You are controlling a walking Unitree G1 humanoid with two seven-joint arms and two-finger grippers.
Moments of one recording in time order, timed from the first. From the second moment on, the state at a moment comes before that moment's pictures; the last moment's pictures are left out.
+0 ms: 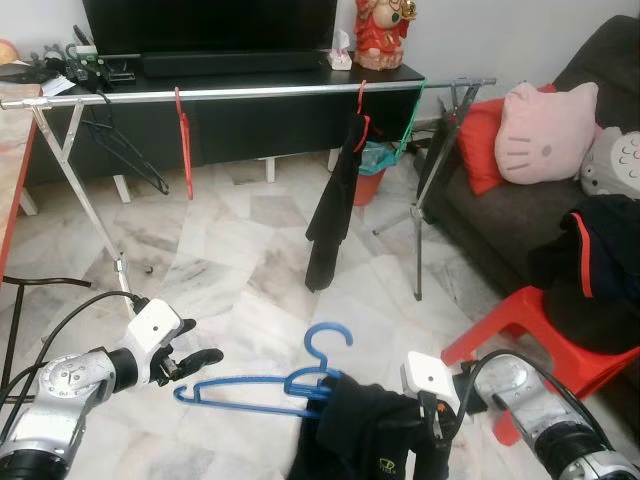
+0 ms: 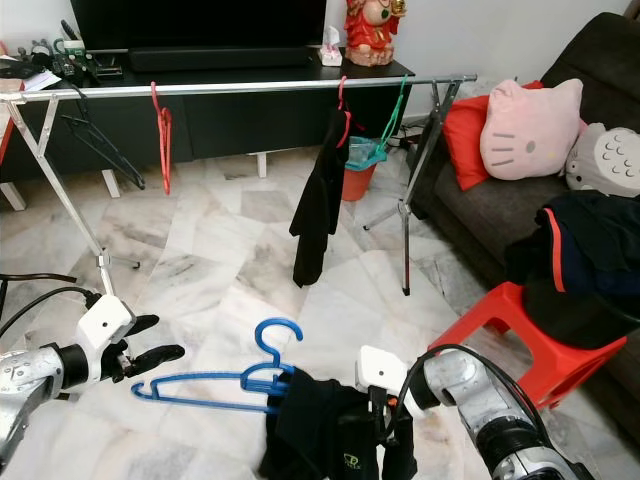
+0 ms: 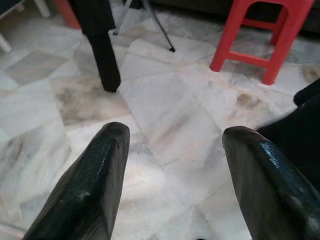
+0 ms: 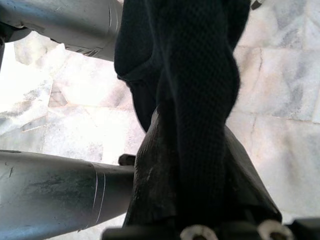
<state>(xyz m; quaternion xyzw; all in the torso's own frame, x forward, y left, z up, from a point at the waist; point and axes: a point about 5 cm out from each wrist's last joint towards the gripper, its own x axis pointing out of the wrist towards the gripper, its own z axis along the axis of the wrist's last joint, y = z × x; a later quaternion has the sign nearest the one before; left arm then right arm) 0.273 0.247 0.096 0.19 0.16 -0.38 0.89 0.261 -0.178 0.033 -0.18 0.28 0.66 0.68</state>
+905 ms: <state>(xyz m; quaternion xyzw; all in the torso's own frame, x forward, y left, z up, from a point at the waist) 0.228 0.220 0.100 0.11 0.24 -0.53 0.80 0.261 -0.170 0.030 -0.21 0.29 0.67 0.65</state>
